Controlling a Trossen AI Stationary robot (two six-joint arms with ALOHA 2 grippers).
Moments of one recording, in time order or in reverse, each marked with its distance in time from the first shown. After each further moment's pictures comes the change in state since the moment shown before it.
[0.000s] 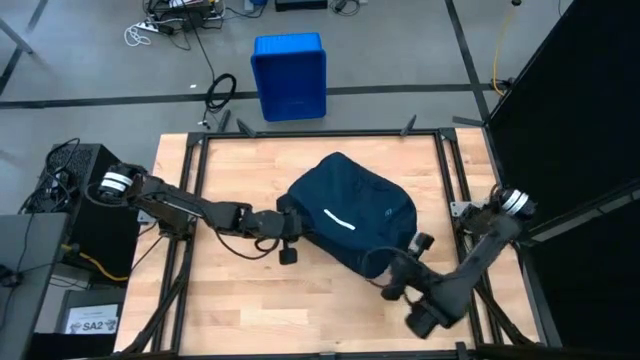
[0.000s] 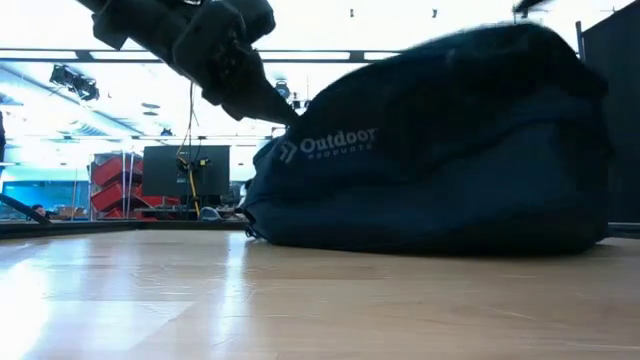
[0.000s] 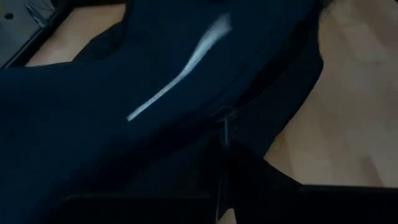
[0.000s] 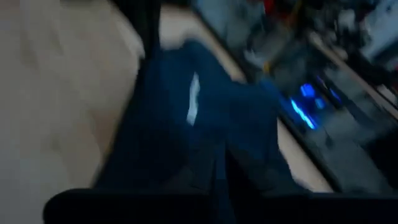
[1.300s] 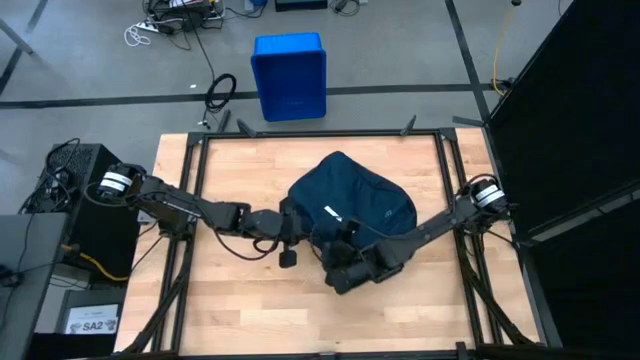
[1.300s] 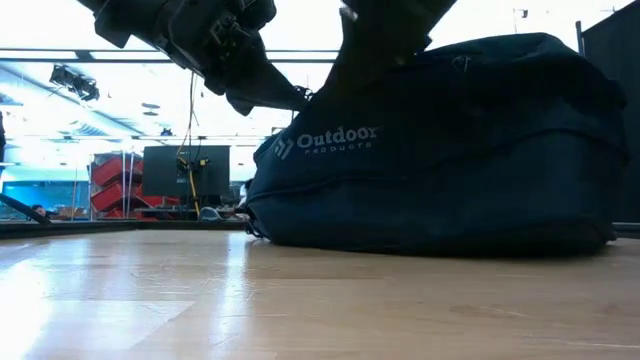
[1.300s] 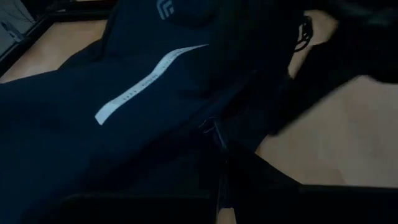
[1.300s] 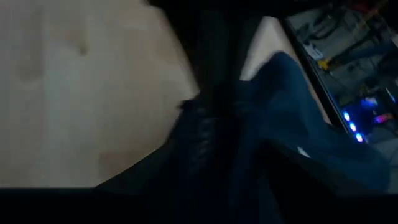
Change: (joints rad) left arm -0.013 0.000 -0.001 0.068 0.068 -0.002; right arm -0.466 0.143 0.000 0.956 -0.343 -1.080
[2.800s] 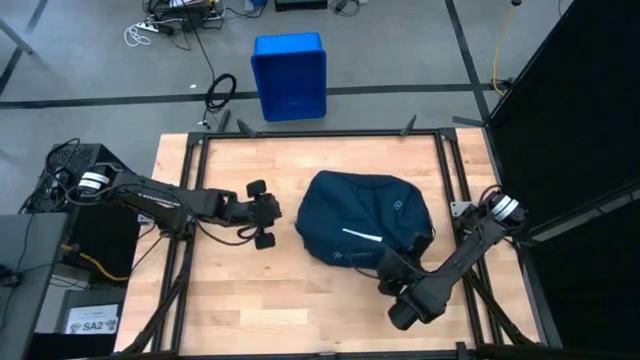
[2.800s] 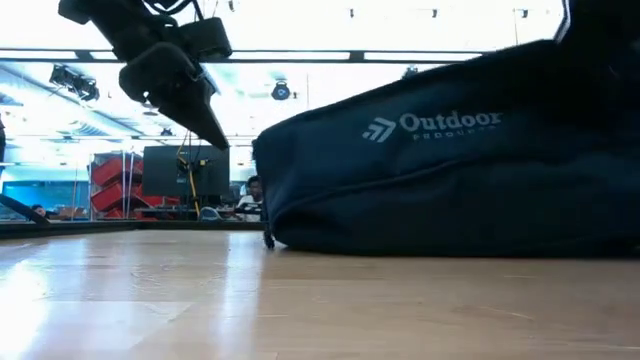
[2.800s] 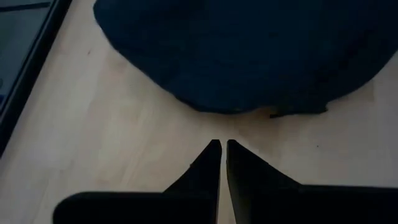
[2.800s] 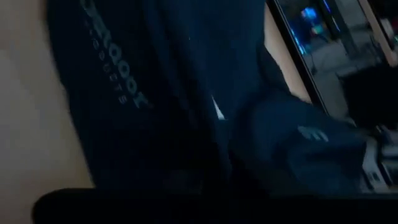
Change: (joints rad) left arm 0.071 -0.212 -0.001 -0.606 -0.153 -0.035; right arm 0.350 -0.016 0.051 -0.987 -0.020 0.961
